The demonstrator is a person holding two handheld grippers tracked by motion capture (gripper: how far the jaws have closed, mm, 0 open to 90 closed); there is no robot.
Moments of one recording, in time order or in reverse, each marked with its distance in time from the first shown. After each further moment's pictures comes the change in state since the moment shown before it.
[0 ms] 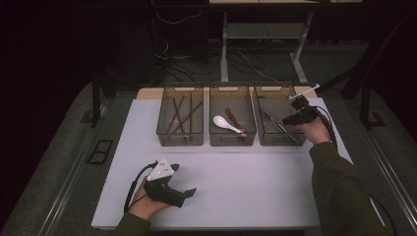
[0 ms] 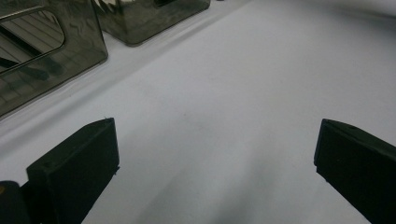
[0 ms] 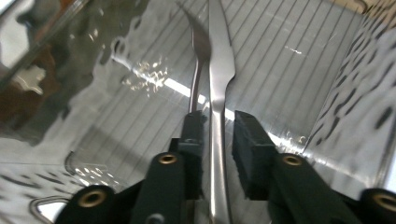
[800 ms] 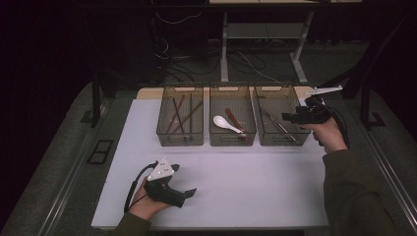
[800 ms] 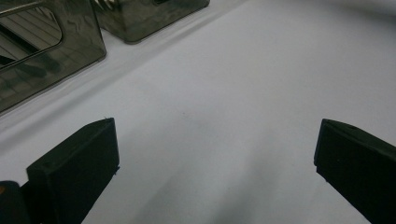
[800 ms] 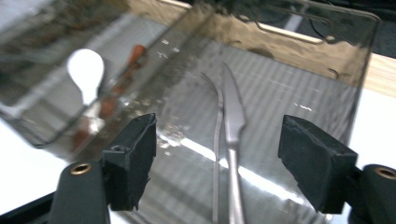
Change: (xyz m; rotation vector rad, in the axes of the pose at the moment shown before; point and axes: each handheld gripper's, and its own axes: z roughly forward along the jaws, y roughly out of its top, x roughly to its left) left arm 0.000 0.000 0.001 0.005 -0.004 -0.004; right arm 0.008 -0.015 -0.047 -0.284 0.083 0.024
